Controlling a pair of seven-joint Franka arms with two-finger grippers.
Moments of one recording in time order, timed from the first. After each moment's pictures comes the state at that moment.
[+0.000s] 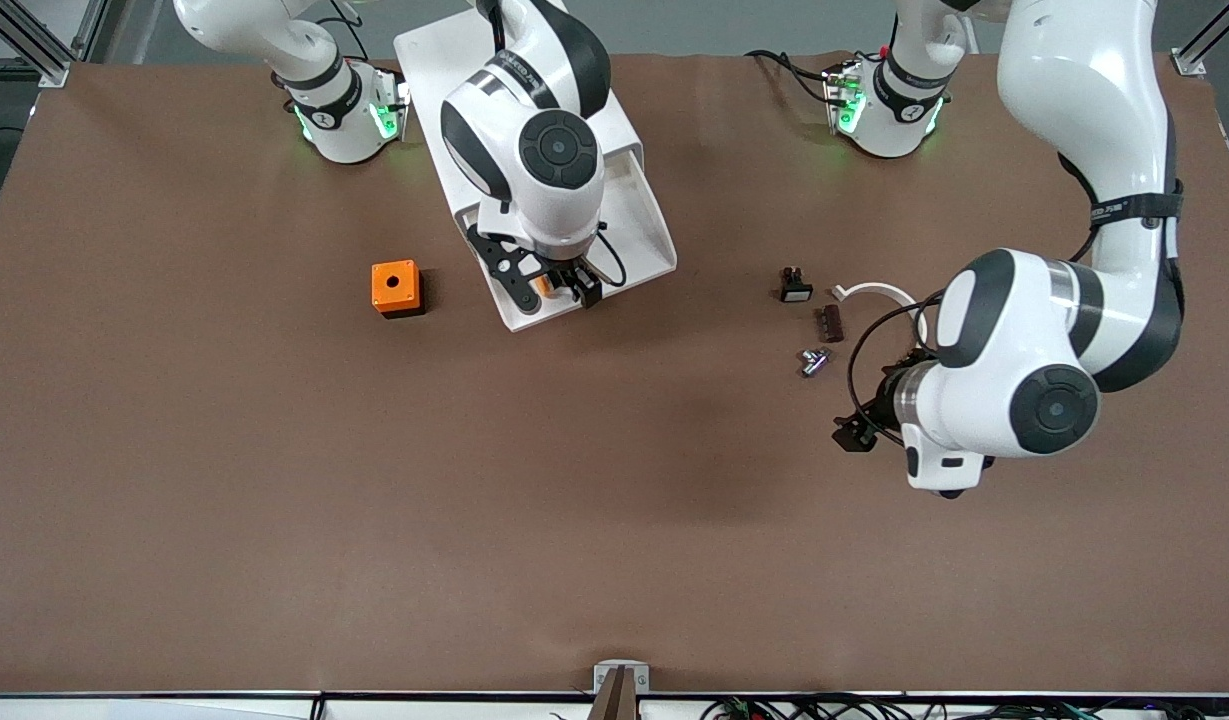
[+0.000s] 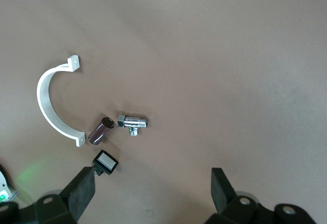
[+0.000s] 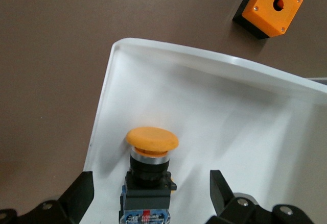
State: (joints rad) left arm -0.29 0.62 0.01 -1.21 -0.13 1.56 -1.04; right arm 0.78 0.43 -0.01 -1.50 0.06 1.74 1.68
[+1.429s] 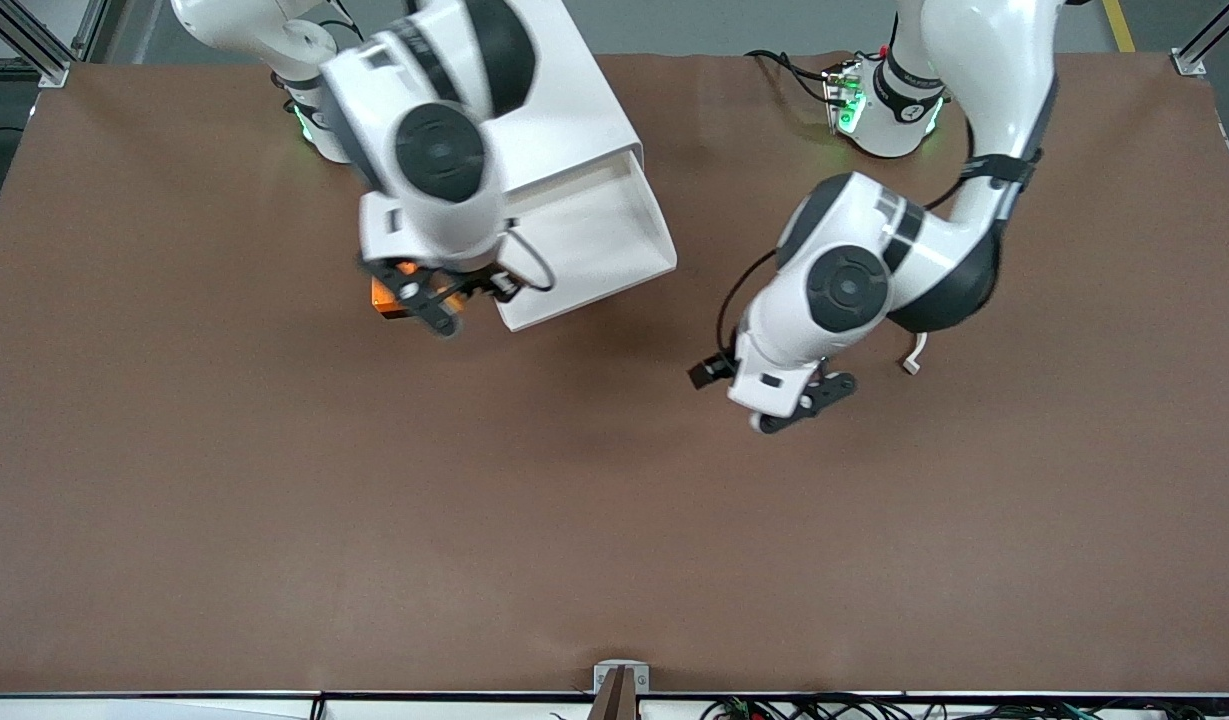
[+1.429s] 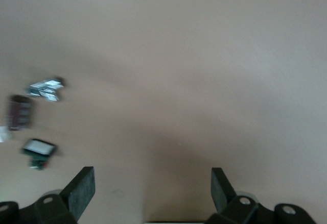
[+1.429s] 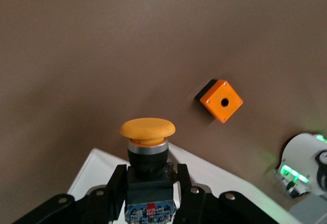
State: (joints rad) left arm -0.36 0.51 -0.26 -1.48 -0.07 1.93 -0.98; right arm 0.56 0.40 -0.05 -1.27 0.02 1.39 1.11
